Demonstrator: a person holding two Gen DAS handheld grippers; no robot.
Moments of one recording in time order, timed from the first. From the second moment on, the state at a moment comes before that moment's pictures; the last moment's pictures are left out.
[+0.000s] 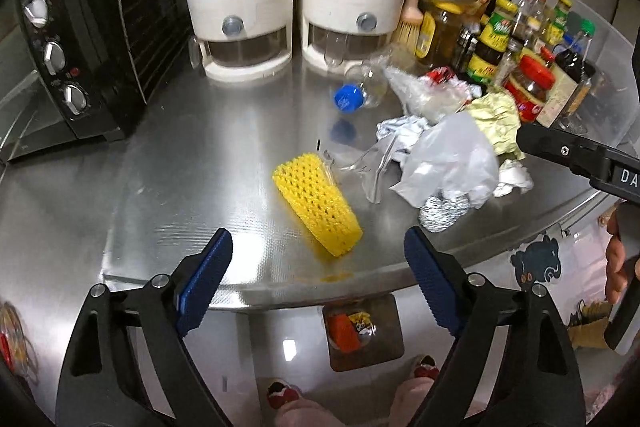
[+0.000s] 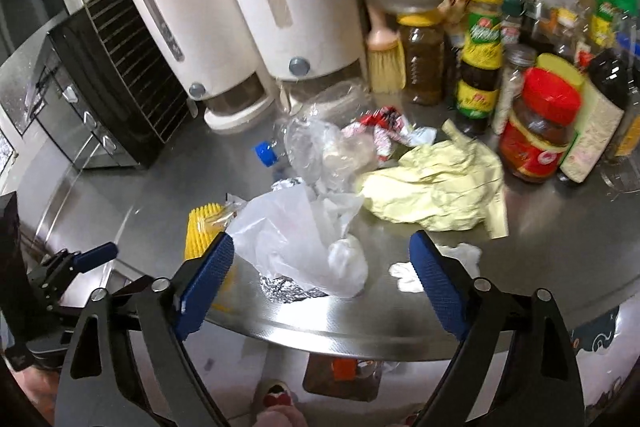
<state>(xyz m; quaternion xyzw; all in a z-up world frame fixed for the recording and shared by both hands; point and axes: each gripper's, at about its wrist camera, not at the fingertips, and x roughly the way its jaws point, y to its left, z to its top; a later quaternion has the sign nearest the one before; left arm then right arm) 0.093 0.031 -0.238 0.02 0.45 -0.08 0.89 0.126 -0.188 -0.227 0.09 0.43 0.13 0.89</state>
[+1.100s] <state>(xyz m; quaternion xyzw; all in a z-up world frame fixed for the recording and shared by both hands) 0.149 0.033 -0.290 -0.05 0.53 -0.09 0.84 0.168 -0.172 -0.261 0.09 0.47 0.17 0.86</state>
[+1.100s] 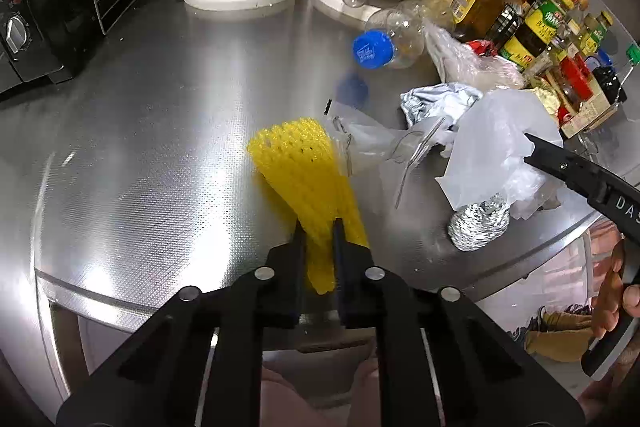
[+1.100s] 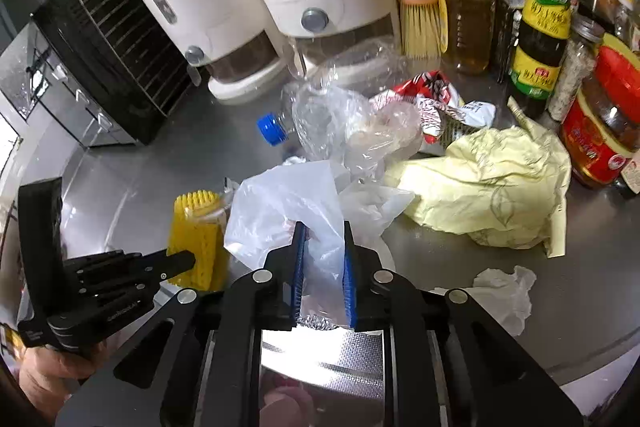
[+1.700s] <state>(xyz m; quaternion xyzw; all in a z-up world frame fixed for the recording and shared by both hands) 0.112 0.036 -0.230 -0.03 0.47 -0.08 0.88 0.130 -0.191 -0.197 0.08 0.40 0.15 0.90</state>
